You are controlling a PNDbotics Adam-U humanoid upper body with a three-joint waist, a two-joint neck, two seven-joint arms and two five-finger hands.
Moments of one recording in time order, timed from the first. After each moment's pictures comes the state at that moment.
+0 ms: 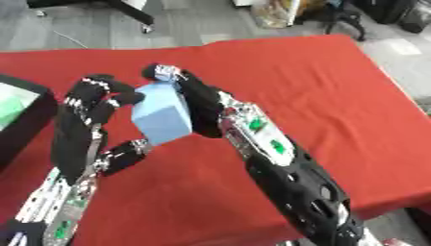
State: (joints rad) left arm -0.48 0.17 -0.42 -1.54 -1.13 -0.39 0.76; right arm -0.57 -0.04 0.34 -1.59 -0.43 0.44 0.28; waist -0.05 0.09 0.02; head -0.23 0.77
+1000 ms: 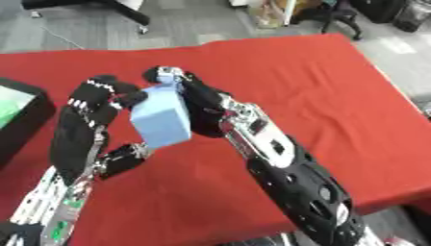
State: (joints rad) left arm -0.48 0.17 -0.41 -1.54 -1.16 -0.42 0.66; right arm -0.56 -0.06 0.33 -1.59 -0.30 0.32 0.42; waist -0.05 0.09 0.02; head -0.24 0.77
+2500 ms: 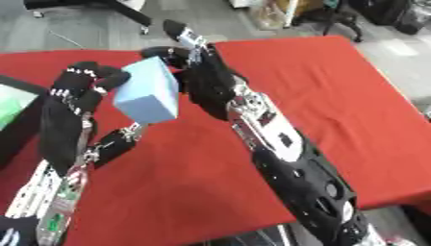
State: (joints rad) left arm -0.49 0.15 -0.34 -1.54 -1.18 -0.35 0.70; right arm -0.57 -0.06 0.29 -1.67 -0.32 0.25 0.11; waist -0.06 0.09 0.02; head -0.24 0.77
